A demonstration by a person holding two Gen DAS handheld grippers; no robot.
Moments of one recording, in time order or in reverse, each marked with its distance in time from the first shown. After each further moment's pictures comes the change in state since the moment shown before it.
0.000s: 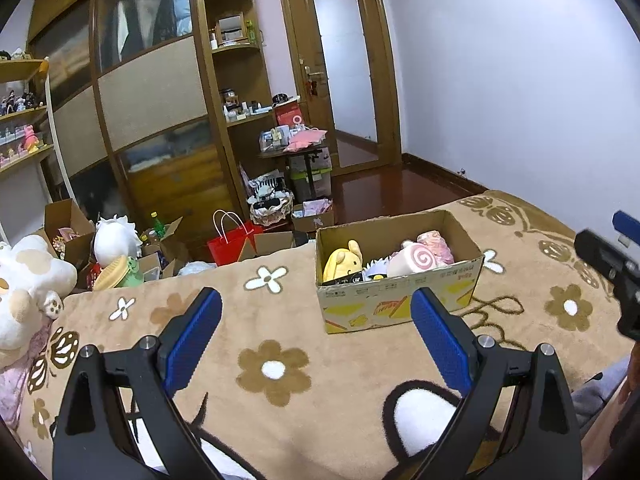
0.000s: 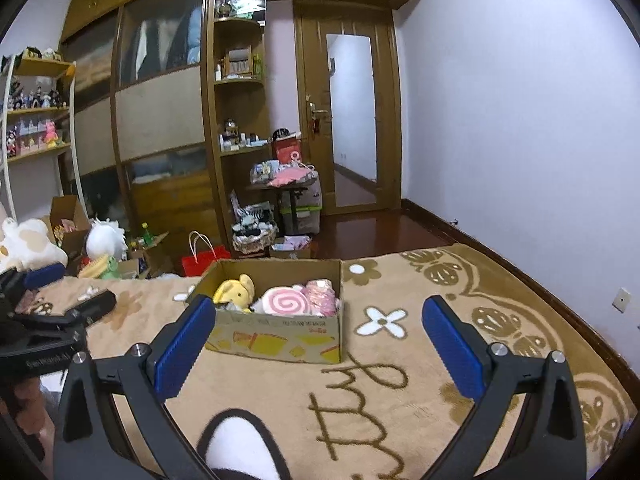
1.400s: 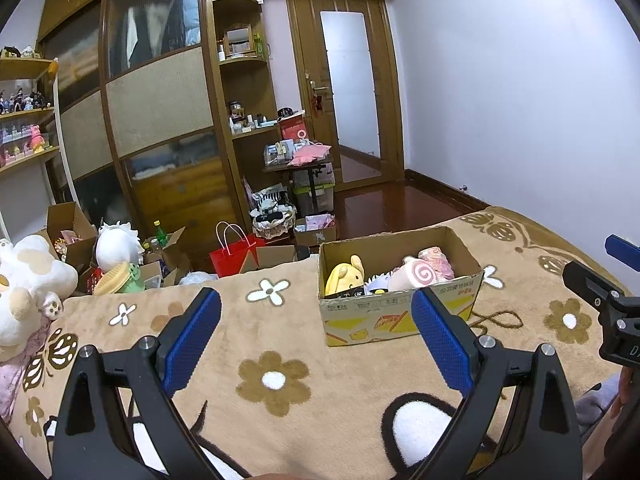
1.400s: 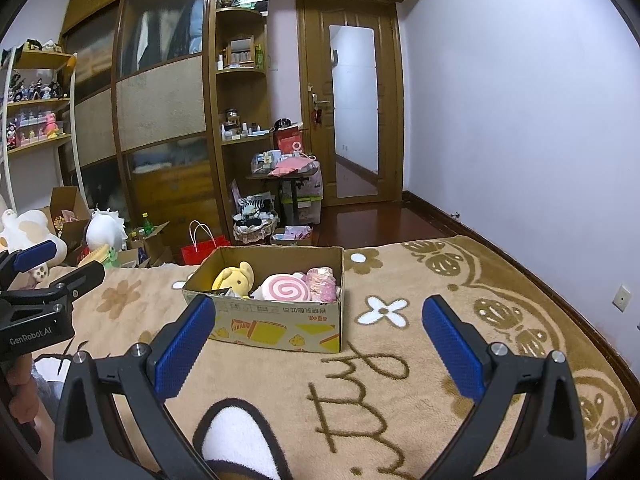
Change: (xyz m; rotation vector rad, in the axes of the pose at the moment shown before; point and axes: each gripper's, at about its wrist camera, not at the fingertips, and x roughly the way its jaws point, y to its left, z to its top) left arm -0.010 0.006 0.000 -0.021 -0.052 0.003; right arm 0.002 0.005 -0.007 -0.004 0.024 0.005
